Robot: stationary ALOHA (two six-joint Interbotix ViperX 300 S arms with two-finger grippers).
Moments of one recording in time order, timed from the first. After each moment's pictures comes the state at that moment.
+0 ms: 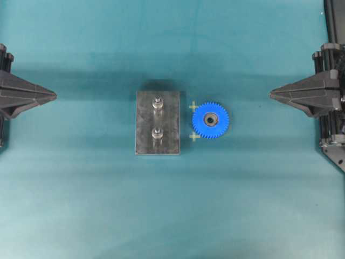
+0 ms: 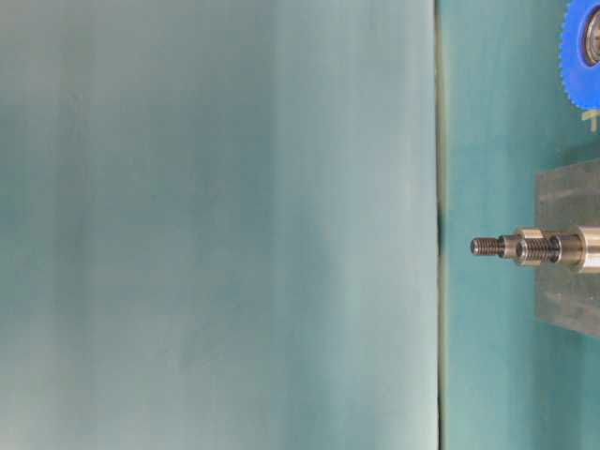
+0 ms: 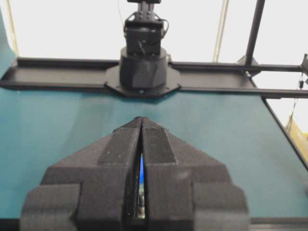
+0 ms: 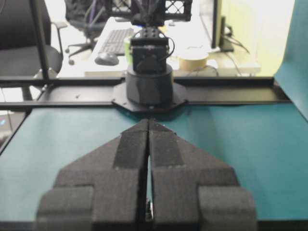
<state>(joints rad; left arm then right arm) 0.00 -0.96 1.17 0.00 -0.29 0.00 0.00 -0.96 1.17 0.00 -0.29 0.01</state>
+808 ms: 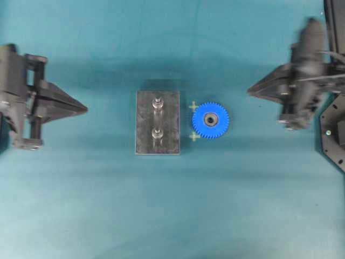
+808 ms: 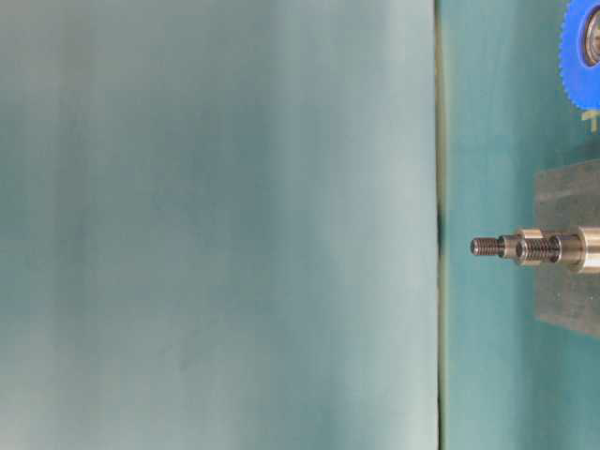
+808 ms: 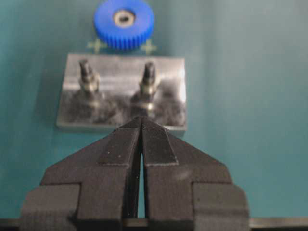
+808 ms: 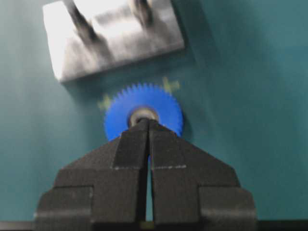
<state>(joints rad) 0.01 -0.66 0.98 0.01 0.18 -0.02 -0.20 -0.60 0.93 0.12 0.46 0.04</state>
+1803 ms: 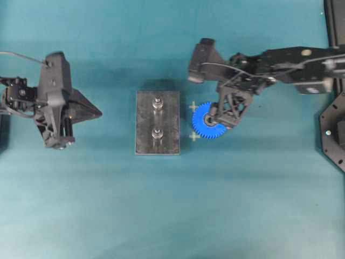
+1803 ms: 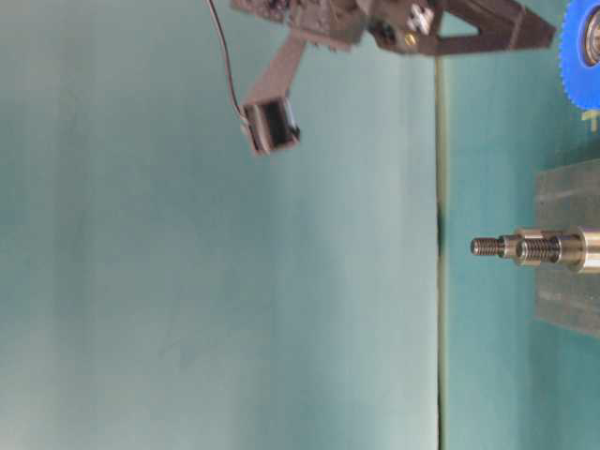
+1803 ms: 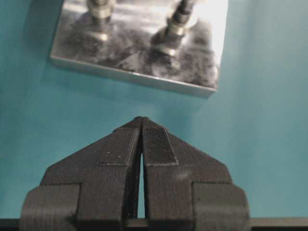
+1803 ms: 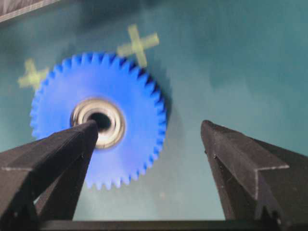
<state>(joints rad) 0.06 -0.43 0.99 0.02 0.10 -0.17 -0.23 0.02 0.65 0.11 0.58 0.01</state>
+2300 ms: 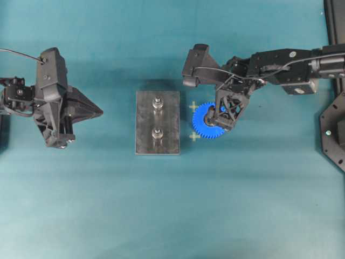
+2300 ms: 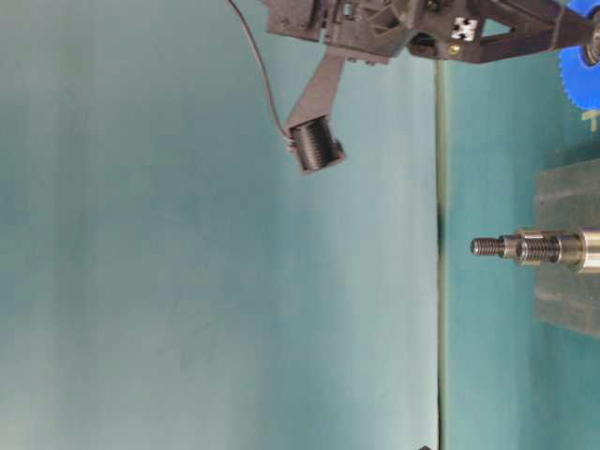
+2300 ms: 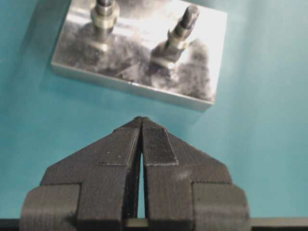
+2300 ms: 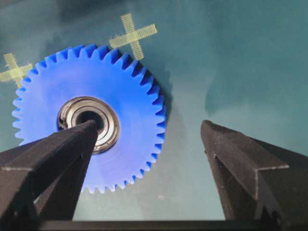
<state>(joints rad) 0.06 -0.43 1.02 0.02 0.03 -0.20 -0.23 0.08 0.64 0.11 0.61 0.00</state>
